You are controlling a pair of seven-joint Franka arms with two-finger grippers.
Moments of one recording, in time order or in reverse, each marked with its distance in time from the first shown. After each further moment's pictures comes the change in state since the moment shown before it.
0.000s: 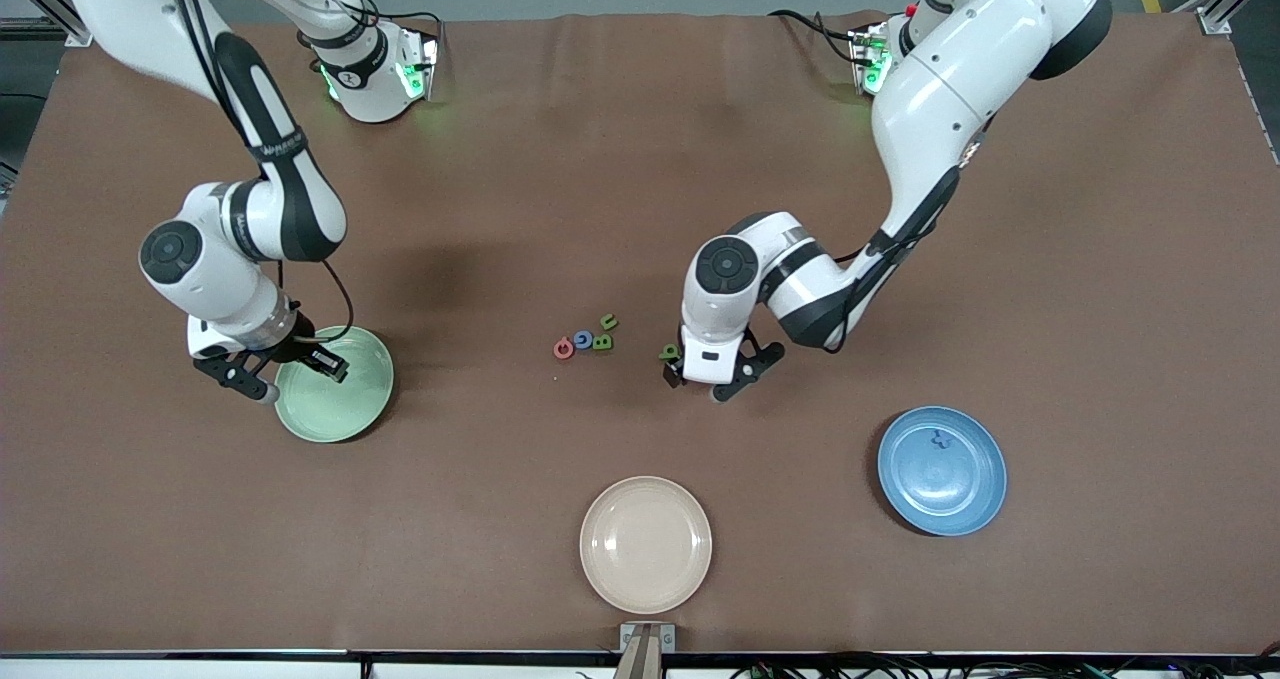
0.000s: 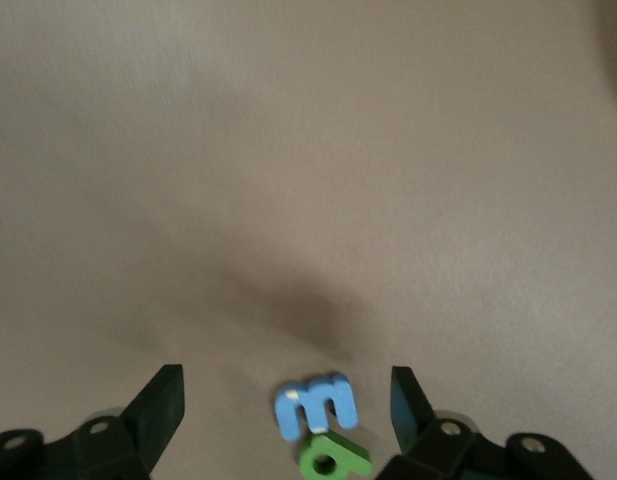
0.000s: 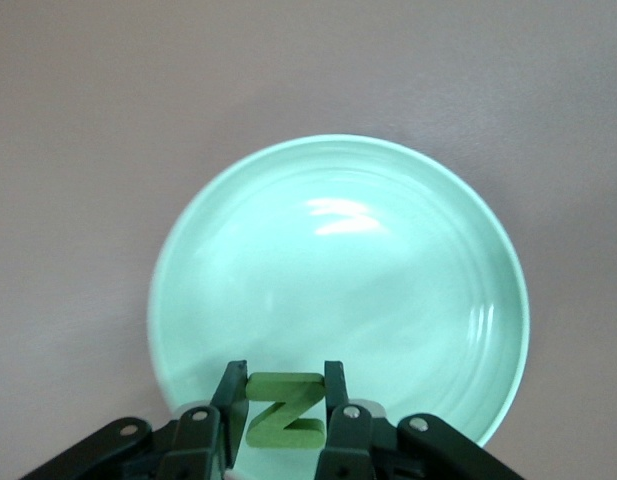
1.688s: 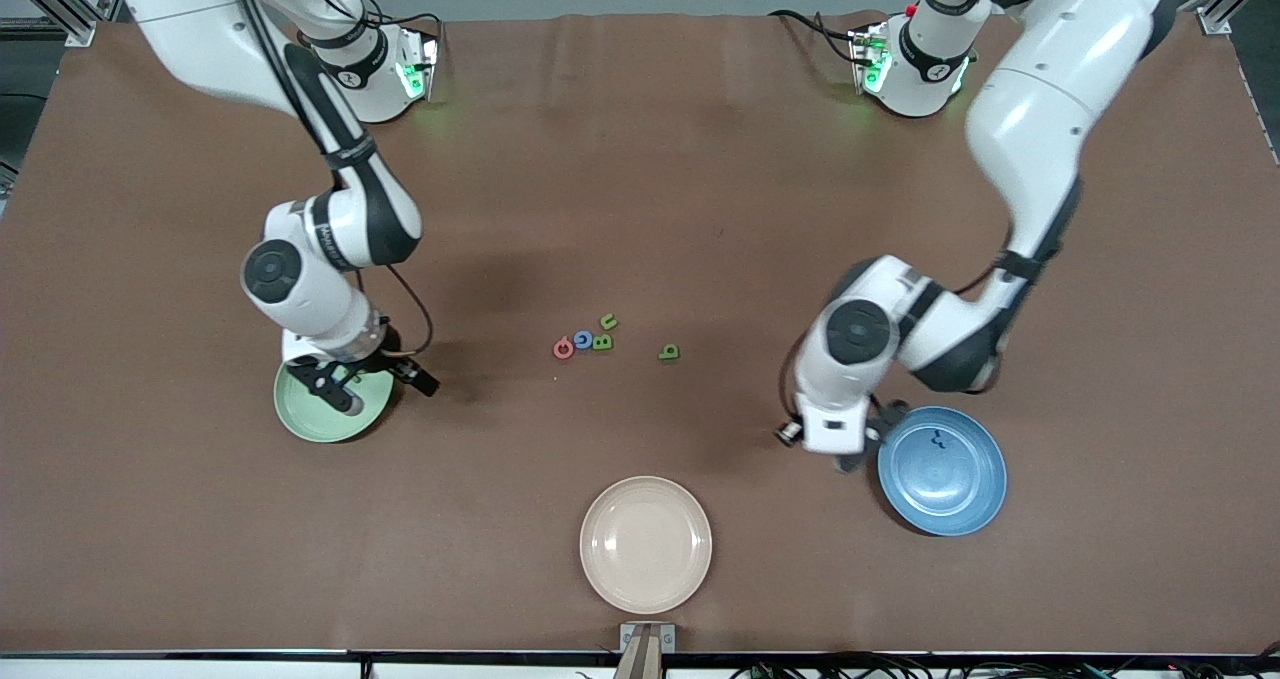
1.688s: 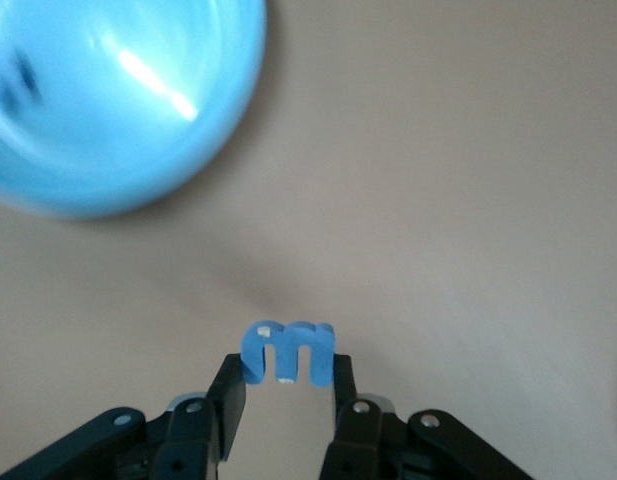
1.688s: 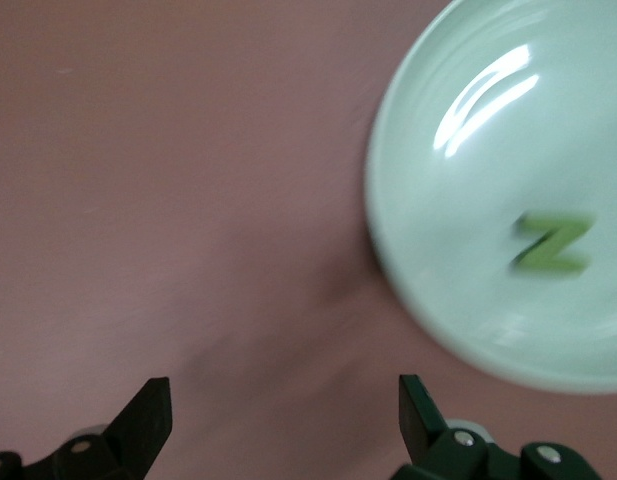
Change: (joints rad) left arm 0.272 -0.056 0.016 0.064 0.025 -0.100 0.290; right arm 0.131 0.062 0.120 0.155 0.005 -0.078 0.450
